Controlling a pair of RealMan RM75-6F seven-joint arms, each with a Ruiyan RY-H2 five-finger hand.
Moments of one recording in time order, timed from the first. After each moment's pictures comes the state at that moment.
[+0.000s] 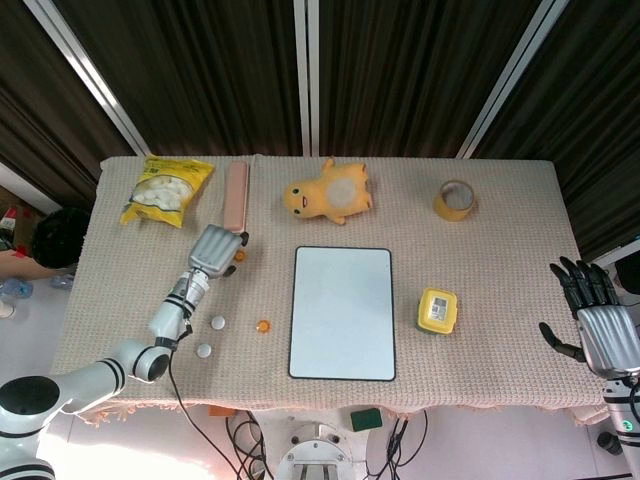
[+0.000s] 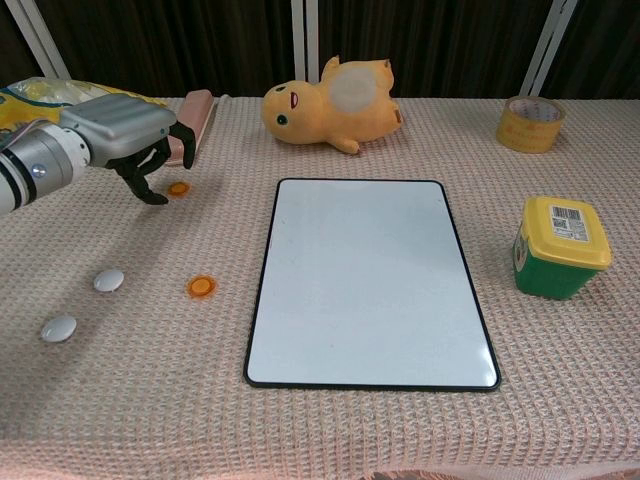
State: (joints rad) left arm -0.79 -1.72 -0.17 -0.99 1.25 0.89 0.31; right arm 0.13 -1.08 0.05 -1.52 -1.60 1.50 0.12
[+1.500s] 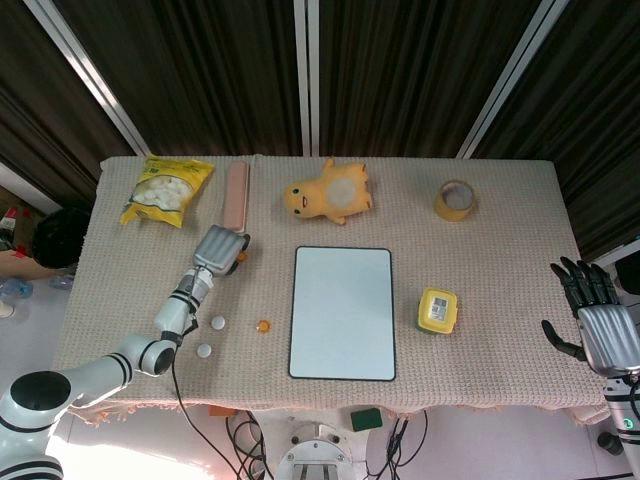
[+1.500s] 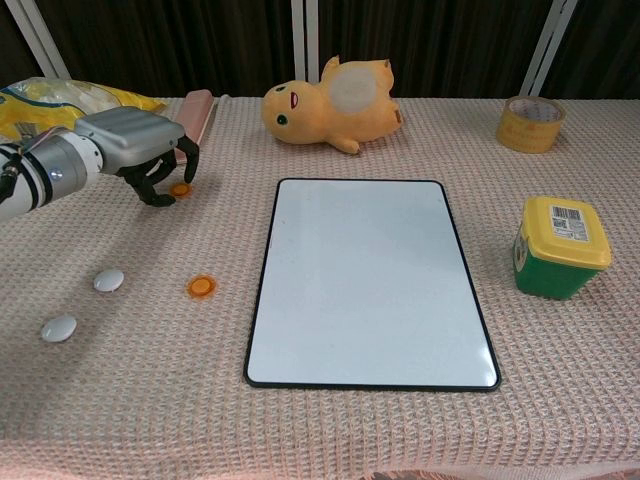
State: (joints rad) left arm -0.83 -1.75 -0.16 -0.94 1.20 0.80 0.32; right arm 0.13 -1.08 0.05 -1.50 -1.59 1.49 0.13
